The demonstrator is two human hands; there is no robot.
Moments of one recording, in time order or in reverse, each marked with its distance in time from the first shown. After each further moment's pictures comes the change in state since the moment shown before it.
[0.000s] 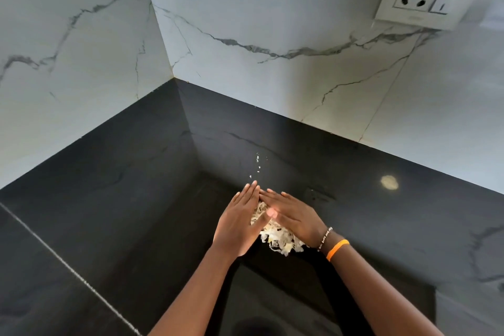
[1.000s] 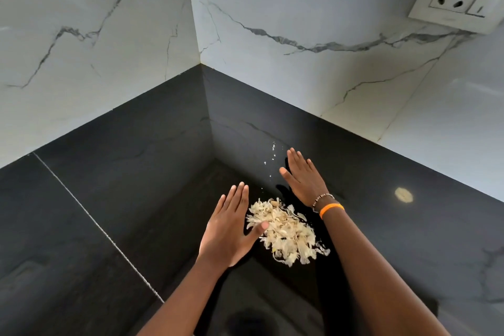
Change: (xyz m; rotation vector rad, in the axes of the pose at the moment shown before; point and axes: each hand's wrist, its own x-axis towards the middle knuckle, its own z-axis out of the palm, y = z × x) left_hand -0.064 -0.007 -0.001 0.251 0.066 -0.158; right_hand 0.051 0.022 -0.010 -0.331 0.083 0.297
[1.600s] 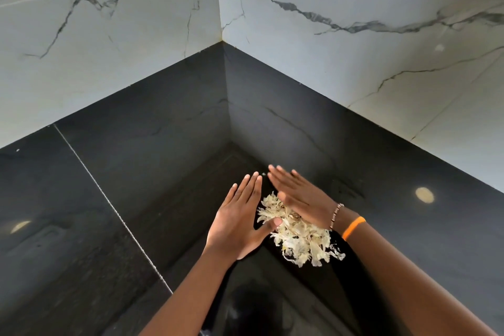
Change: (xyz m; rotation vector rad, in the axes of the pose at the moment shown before) left_hand 0.001 0.001 0.001 -0.017 0.000 0.004; right_hand -0.030 -0.022 0.006 0.088 -0.296 -0.528
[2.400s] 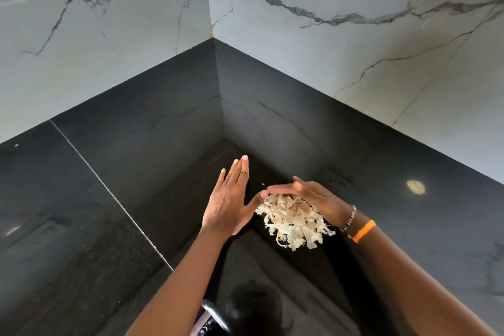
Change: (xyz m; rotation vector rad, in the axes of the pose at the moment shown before) left_hand -0.003 0.001 0.000 -0.044 0.060 -0.060; right_hand -0.056 -0.020 -0.002 0.660 0.070 0.041
